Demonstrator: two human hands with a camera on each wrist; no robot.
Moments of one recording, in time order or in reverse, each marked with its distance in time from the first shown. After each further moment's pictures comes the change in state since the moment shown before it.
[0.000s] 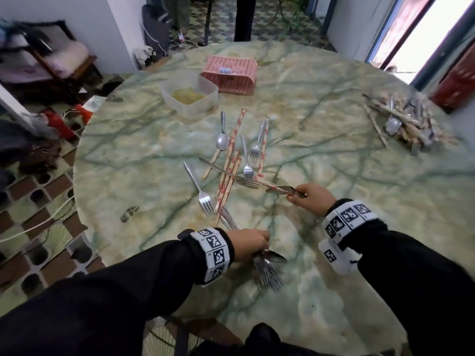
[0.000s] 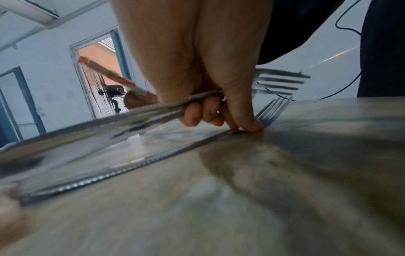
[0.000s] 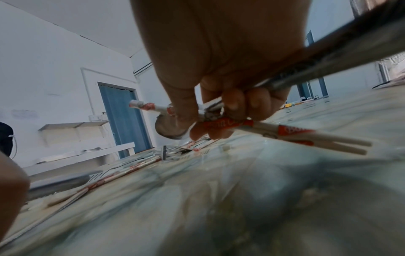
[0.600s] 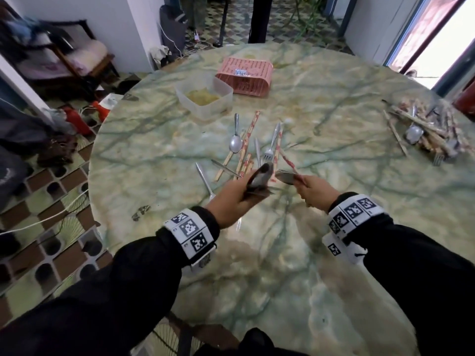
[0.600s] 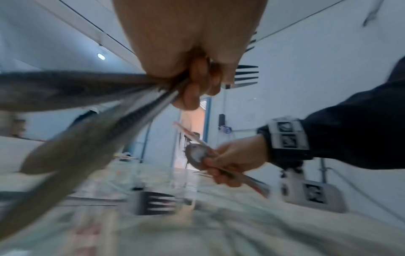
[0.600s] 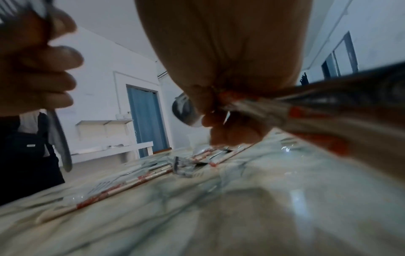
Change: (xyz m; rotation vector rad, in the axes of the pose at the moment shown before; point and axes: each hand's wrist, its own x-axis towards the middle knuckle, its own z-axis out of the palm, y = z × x) left_hand -0.048 -0.020 -0.056 -0.616 0.988 -0.031; right_hand 0.022 -0.035 -0.010 0.197 0.038 0.033
